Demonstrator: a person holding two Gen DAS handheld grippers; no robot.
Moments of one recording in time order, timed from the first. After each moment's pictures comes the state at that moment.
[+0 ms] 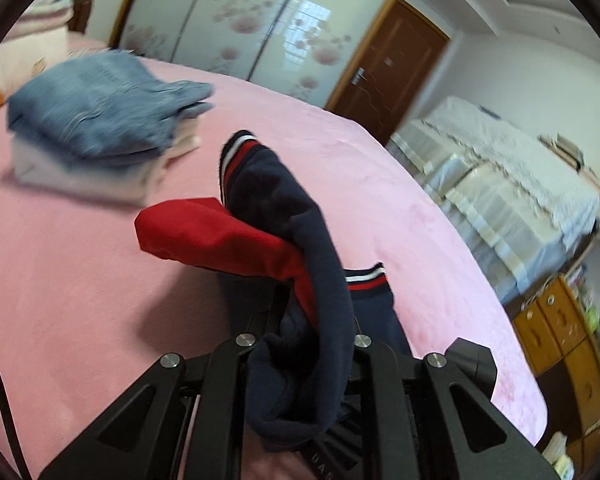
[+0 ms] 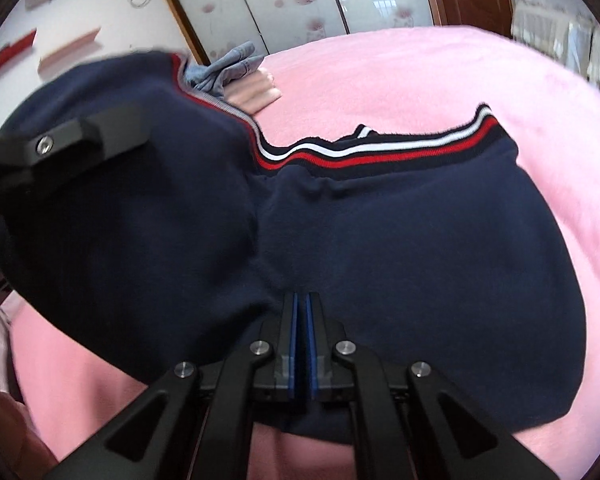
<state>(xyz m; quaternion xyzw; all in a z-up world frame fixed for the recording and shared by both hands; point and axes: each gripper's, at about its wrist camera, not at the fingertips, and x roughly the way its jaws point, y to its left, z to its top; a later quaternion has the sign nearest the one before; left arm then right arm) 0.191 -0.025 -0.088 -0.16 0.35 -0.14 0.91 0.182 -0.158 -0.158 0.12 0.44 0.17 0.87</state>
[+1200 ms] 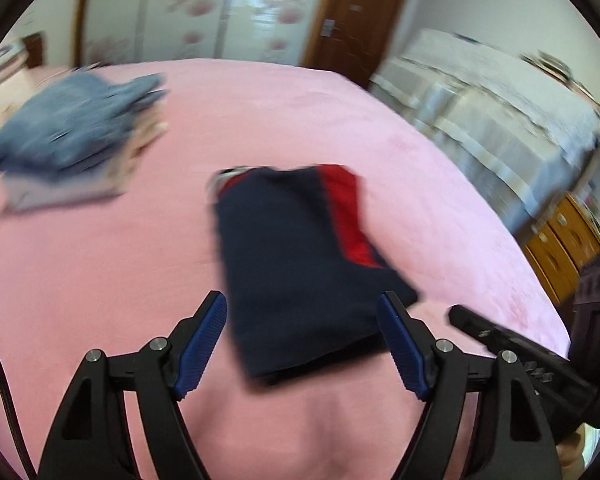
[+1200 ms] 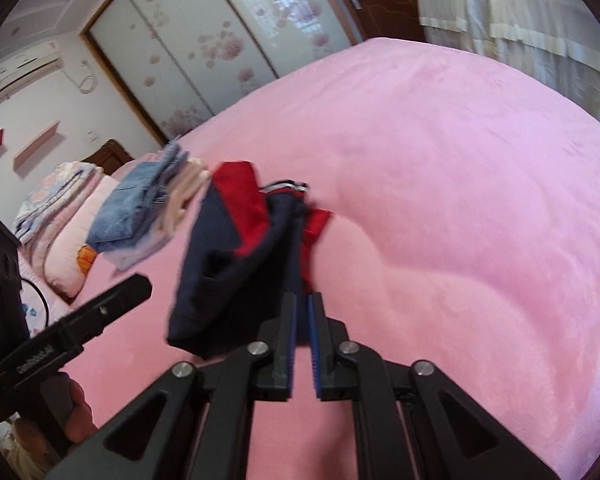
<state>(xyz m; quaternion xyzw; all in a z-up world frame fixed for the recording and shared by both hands) 0.139 -0.069 -0.075 -0.06 0.41 -0.14 0.90 0.088 -0.298 -0.088 0.21 0.38 0.08 0.90</state>
